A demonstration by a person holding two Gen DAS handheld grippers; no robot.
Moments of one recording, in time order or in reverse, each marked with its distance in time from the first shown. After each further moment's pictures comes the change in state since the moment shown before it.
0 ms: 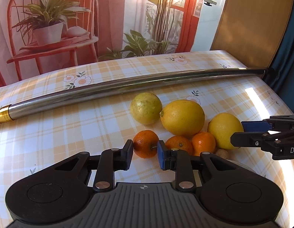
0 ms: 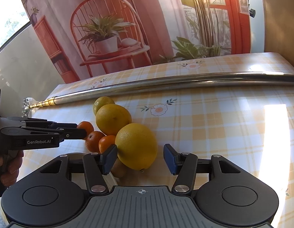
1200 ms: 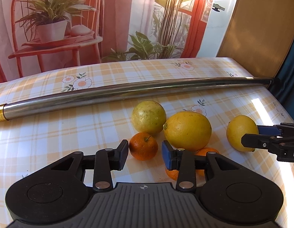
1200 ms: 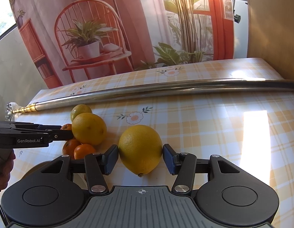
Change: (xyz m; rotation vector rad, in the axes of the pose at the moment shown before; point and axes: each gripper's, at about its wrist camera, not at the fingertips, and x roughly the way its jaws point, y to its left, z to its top) left arm 0.019 0.002 0.010 -0.044 -0.019 0.014; right arm -0.003 -0.014 0.005 0.001 -0.038 -0.116
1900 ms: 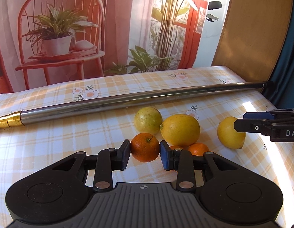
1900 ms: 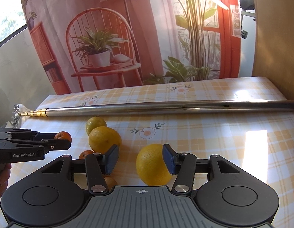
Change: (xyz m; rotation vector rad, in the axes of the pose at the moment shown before) left arm -0.051 -0.001 -0.013 0.024 -0.085 0.007; right arm -0.023 0.023 0.015 -0.062 -0.050 0.020
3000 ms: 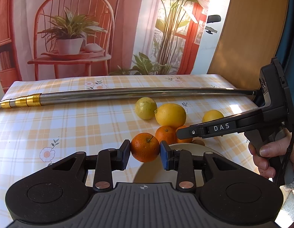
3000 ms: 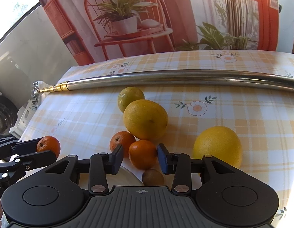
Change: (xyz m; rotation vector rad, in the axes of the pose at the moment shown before) left arm -0.059 -0.004 -0.037 -0.067 -0.054 -0.002; right arm 0.063 0.037 -0.002 0.004 0.219 0.167
